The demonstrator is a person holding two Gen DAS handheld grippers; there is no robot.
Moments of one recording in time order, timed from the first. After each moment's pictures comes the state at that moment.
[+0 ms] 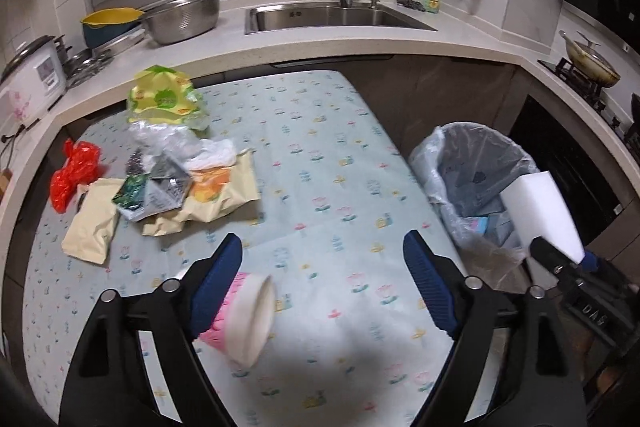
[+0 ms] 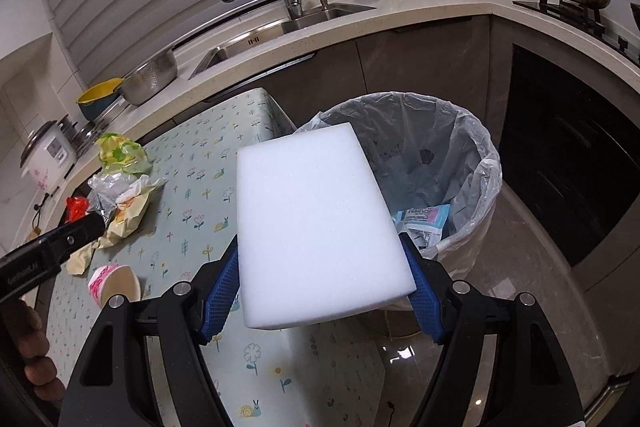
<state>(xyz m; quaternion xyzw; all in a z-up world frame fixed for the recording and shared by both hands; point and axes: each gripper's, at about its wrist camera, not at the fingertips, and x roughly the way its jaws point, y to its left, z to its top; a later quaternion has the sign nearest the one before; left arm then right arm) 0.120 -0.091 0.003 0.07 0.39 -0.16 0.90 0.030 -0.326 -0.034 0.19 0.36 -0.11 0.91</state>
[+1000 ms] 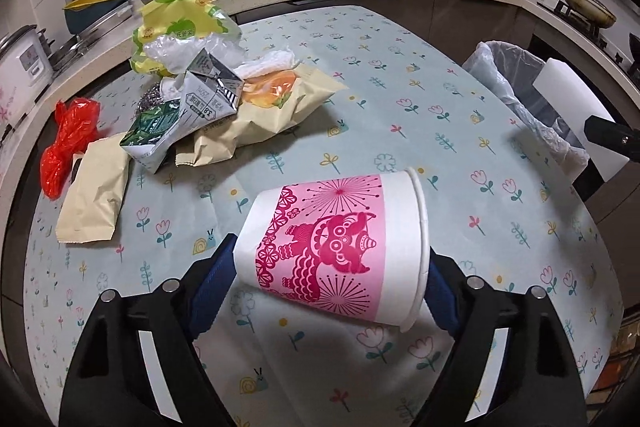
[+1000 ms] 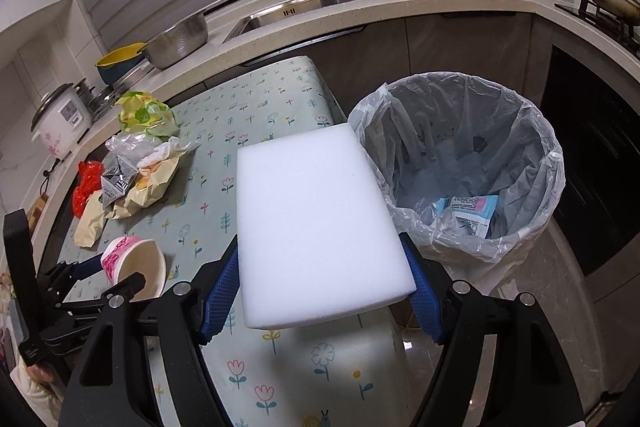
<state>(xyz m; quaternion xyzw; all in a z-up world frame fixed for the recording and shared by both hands) 0.137 -0.018 -0.075 0.13 0.43 -0.20 0.87 0.062 -0.277 -0.045 0.17 0.39 -0.07 0.90</state>
